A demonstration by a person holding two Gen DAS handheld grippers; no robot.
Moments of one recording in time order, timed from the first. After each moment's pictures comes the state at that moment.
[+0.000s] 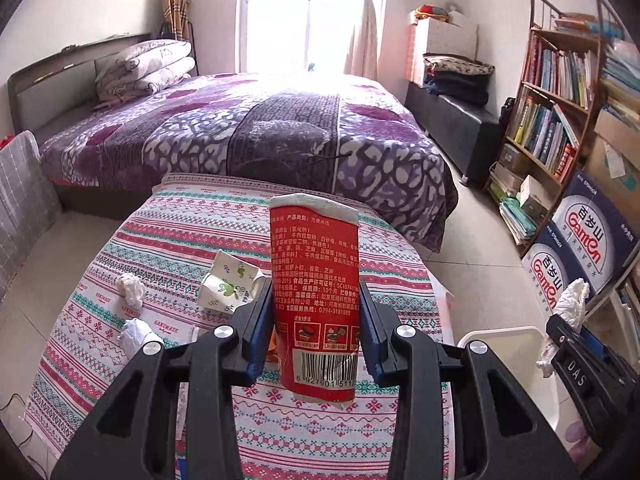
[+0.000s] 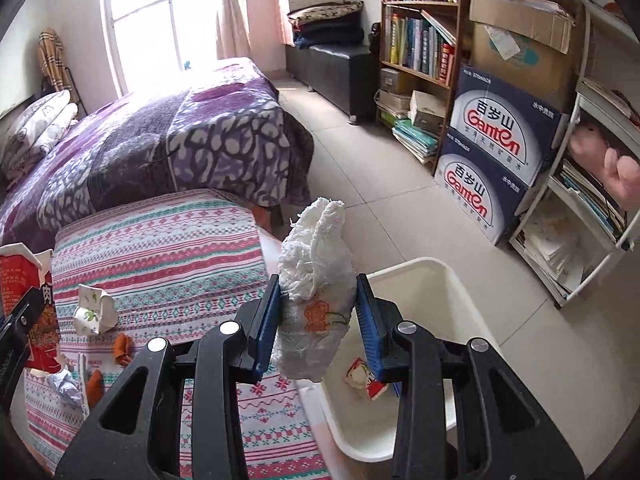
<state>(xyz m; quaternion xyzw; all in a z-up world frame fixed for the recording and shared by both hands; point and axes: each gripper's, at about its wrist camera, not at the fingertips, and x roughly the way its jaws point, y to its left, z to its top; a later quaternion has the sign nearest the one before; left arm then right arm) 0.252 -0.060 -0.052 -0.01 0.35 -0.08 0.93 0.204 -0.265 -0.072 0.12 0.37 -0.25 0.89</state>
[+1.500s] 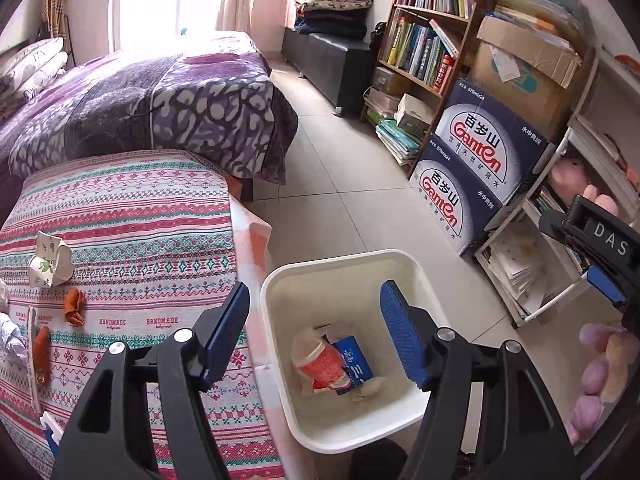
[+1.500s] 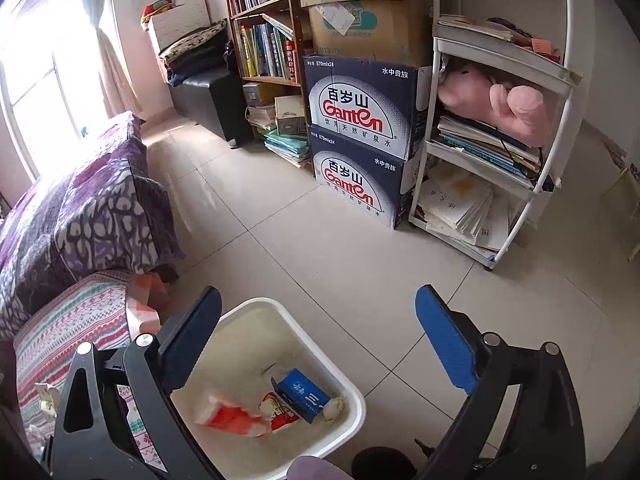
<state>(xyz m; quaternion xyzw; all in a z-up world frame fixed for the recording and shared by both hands) 0.204 -0.235 -0.089 0.03 0.42 -0.27 0.87 0.112 -0.418 -0.057 0.21 0.32 -0.41 0.83</state>
